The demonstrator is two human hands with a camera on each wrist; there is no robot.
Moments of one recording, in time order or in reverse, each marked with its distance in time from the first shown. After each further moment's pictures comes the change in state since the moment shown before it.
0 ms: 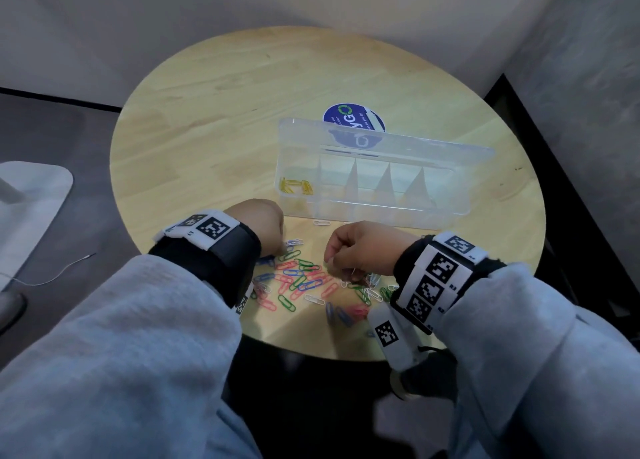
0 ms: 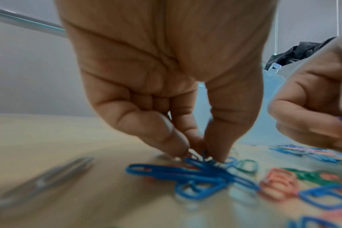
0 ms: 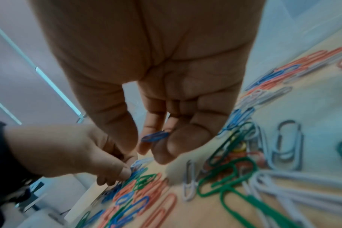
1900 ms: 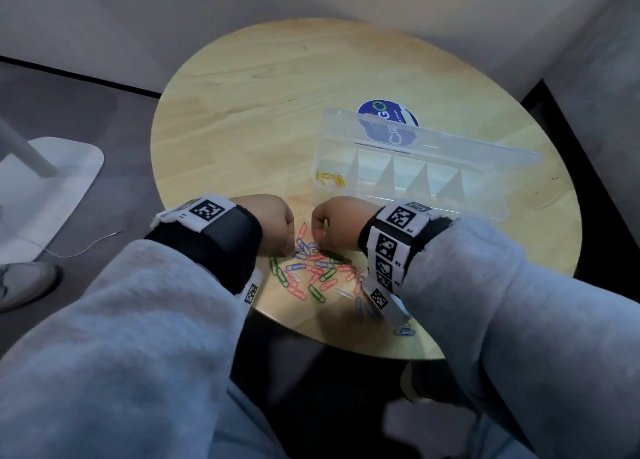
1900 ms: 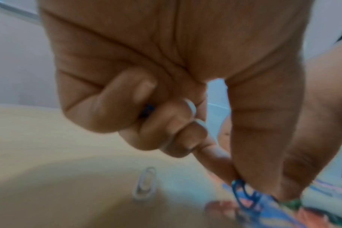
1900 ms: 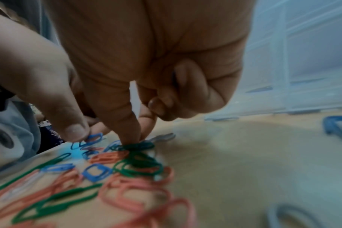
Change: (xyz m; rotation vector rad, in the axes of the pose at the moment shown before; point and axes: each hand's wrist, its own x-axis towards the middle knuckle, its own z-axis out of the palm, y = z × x) left_hand -0.014 -0.040 0.005 -0.220 -0.030 0.000; right_hand 0.034 -0.063 0.035 -0.804 0.110 -0.142
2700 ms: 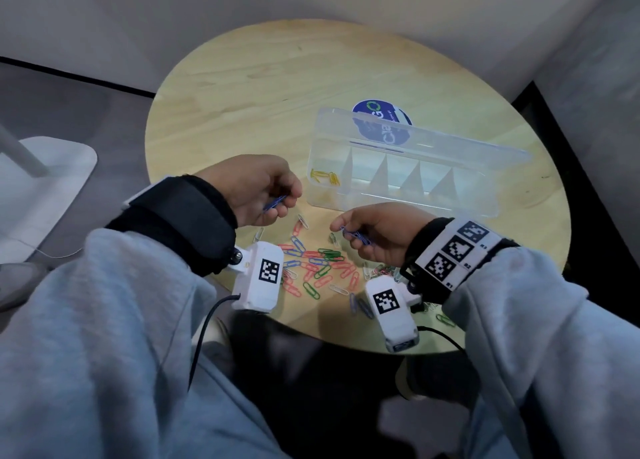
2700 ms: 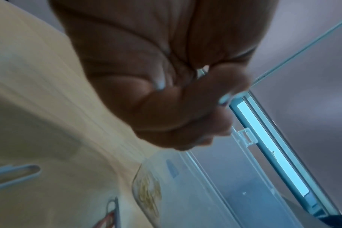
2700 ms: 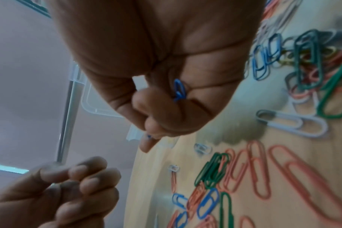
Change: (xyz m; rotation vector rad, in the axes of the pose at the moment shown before) left_hand -0.005 0.000 -0.030 -1.049 -0.125 -0.010; right_hand -0.025 0.049 0.005 1.387 -0.241 0.273
